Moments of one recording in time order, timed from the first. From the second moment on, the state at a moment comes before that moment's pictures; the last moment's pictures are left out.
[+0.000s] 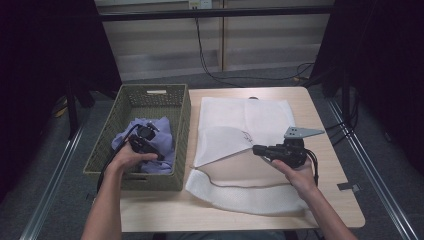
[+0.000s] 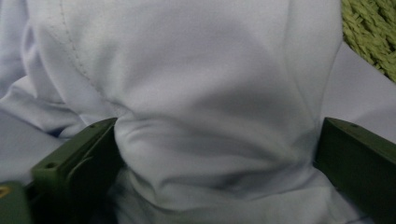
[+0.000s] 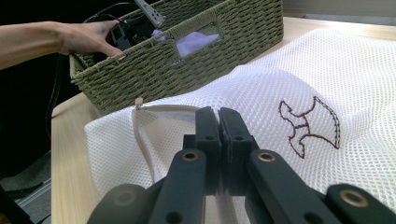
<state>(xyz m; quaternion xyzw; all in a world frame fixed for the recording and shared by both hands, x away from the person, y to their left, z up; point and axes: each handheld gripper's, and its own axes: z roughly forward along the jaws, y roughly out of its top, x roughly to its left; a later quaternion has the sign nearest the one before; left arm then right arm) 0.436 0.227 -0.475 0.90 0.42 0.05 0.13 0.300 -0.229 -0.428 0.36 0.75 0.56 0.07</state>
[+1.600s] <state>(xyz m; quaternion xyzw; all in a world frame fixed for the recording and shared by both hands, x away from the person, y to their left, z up) 0.425 0.250 -0.410 0.88 0.42 0.09 0.23 0.301 -0.229 -0.429 0.36 0.75 0.56 0.07</state>
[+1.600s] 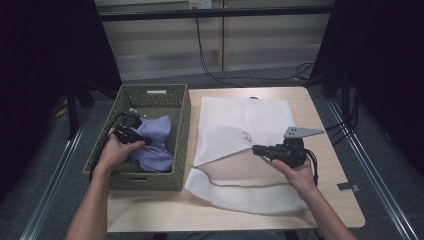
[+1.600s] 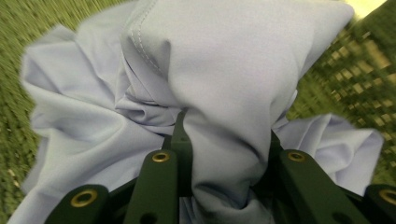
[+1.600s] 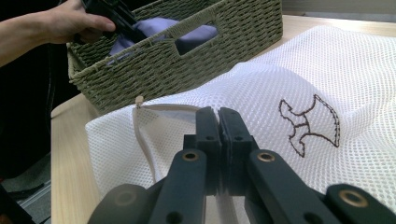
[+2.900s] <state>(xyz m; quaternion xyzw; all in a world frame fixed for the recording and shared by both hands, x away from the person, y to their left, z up) 0.368 0.278 -0.355 0.75 0.42 0.17 0.48 0.300 -0.227 -0.429 0.37 0.74 0.56 0.06</state>
